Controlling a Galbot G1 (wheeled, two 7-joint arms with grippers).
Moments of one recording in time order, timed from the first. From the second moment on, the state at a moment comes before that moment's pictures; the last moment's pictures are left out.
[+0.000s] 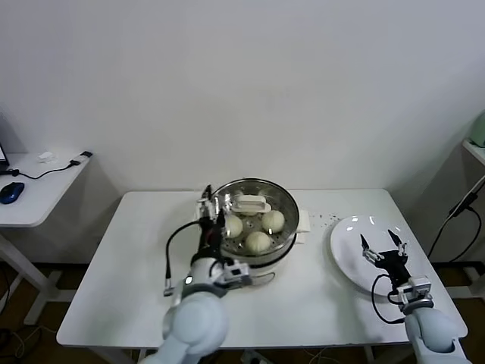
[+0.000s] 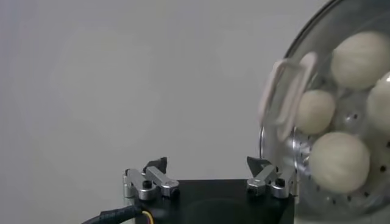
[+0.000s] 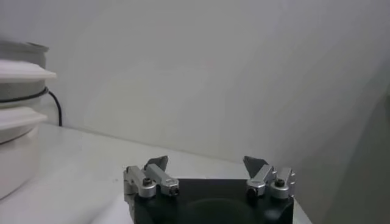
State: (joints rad) left arm 1.10 -1.36 0.02 -2.09 1.32 0.74 0.27; right arm -1.22 1.17 0.70 1.46 0.21 0.11 -0.22
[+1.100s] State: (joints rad) left arm 1.60 -1.46 -0.68 -2.07 0.05 0.03 0.00; right arm -1.30 1.19 0.73 1.55 0.32 0.08 -0.24
